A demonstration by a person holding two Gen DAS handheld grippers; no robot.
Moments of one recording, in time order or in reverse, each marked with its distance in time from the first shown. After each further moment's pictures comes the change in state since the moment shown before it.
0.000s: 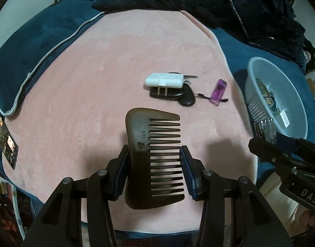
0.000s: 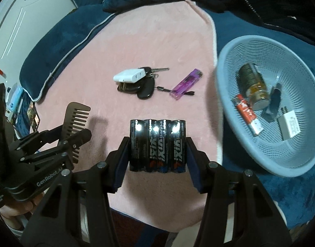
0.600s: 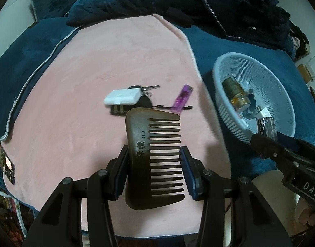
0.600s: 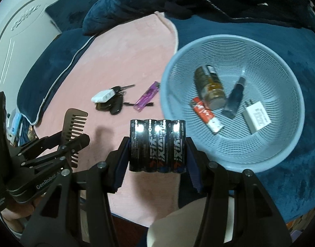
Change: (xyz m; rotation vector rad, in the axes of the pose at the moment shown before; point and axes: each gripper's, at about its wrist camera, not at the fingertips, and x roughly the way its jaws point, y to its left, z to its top) left arm -0.007 -0.074 0.024 0.107 -0.002 -0.031; right arm -0.038 -0.074 -0.002 0.141 -0.068 -0.011
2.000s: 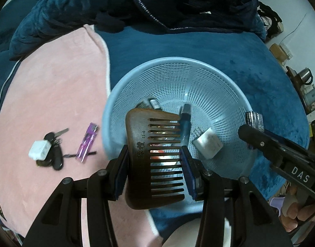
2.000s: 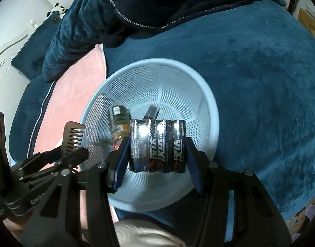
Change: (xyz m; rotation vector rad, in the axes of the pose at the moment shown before) left arm 0.039 -0.159 0.079 0.174 0.048 -0.169; right arm -0.035 -0.161 0.056 0.242 -0.072 -0.062
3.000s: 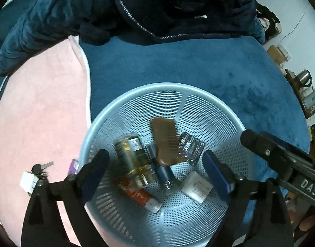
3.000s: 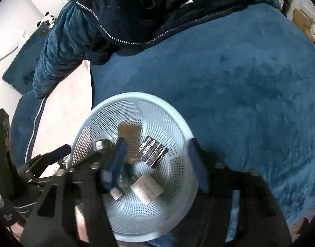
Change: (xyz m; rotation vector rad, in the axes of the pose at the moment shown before) left arm 0.024 -0.021 0.049 0.019 -0.031 -0.023; right arm 0.004 -0.028 0.046 0.051 -0.020 -0.024
